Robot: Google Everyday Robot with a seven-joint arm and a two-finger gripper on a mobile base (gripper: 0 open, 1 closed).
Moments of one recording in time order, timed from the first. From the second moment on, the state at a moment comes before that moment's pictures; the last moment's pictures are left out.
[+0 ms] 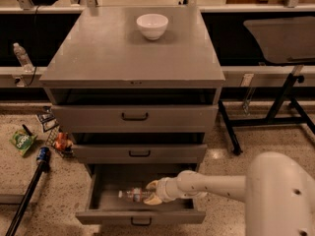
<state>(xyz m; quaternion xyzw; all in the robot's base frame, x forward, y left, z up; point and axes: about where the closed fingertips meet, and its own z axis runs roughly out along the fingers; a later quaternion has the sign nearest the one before) 0.552 0.033 0.268 -0.62 0.69 0.19 0.33</state>
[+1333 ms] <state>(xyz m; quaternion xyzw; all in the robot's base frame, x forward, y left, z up) 0.564 -0.034 0.532 -0.55 0.65 0.30 0.44</state>
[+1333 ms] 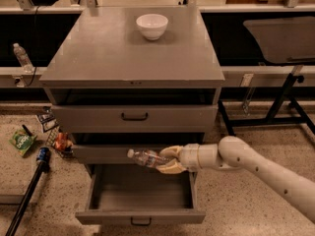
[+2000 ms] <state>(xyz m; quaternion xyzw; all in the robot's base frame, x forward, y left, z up) 0.571 -0.040 0.607 -0.58 0.63 0.25 0.45</state>
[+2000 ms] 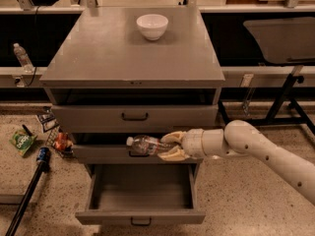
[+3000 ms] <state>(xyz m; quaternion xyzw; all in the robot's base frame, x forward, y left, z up) 0.546 -0.065 0.770 -0.62 0.62 0.16 0.45</state>
